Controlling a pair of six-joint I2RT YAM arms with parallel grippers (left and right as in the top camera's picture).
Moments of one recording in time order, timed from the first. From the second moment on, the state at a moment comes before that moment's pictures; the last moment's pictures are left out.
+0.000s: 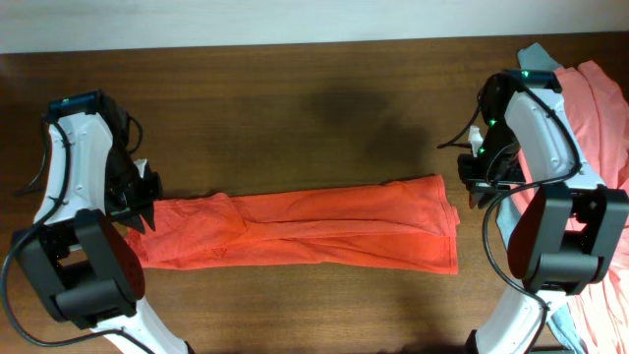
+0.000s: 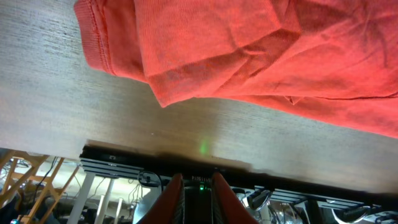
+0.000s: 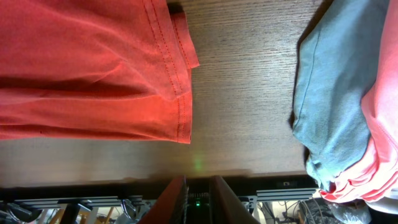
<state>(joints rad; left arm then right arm) 0.24 1.97 1.67 -1.68 -0.03 -0.07 -0.11 2.01 1.70 -1.64 0.00 0.01</state>
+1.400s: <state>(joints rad) 0.31 1.97 1.30 -1.16 -0.01 -0.16 -0.15 2.01 1.50 -1.42 -0.13 -0.08</state>
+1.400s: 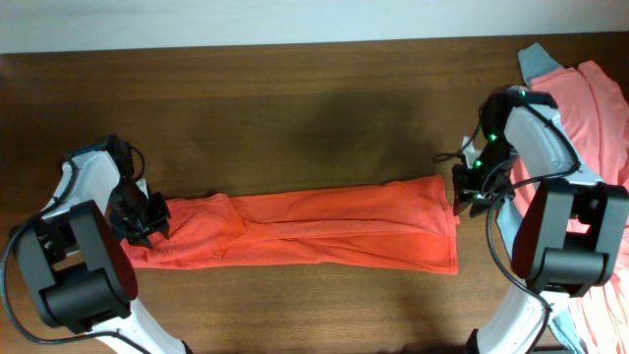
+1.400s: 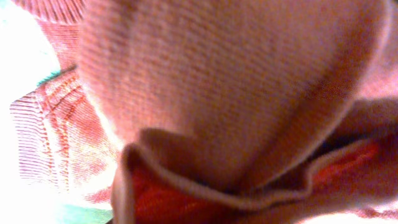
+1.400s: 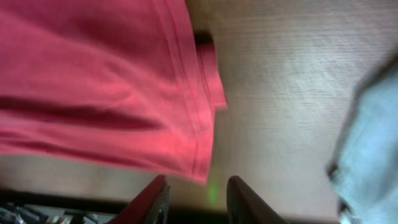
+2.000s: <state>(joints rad) 0.31 1.97 1.30 -1.16 -0.01 -0.16 -0.17 1.96 1.19 -1.05 -0.37 -0.13</state>
